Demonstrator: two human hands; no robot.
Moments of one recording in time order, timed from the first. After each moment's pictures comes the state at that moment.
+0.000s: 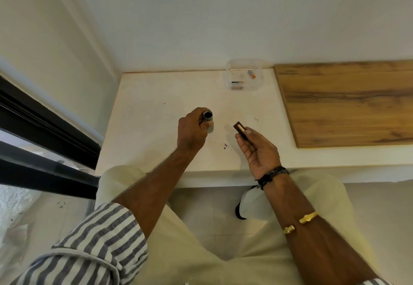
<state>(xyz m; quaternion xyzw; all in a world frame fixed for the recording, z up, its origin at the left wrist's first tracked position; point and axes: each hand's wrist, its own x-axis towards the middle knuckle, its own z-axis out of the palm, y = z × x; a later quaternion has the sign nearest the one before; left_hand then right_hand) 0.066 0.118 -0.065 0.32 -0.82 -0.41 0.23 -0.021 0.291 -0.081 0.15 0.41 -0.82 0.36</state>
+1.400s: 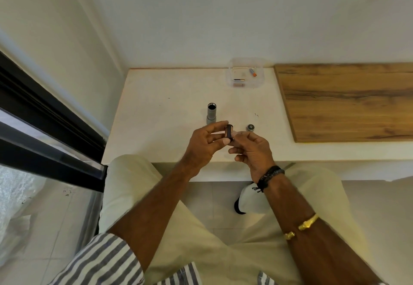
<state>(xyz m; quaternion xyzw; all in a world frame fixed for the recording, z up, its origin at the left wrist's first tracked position) 0.111 0.165 -0.062 0.22 -0.68 -0.68 0.15 0.015 0.297 -0.053 -0.02 0.64 -0.66 0.39</state>
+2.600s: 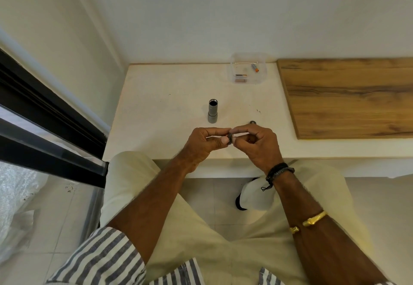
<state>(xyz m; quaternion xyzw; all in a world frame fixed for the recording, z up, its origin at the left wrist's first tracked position) 0.115 0.155 -0.071 0.21 -0.65 -0.73 0.09 -0.002 0.307 -0.056 -0.36 0.76 -0.51 0.17</state>
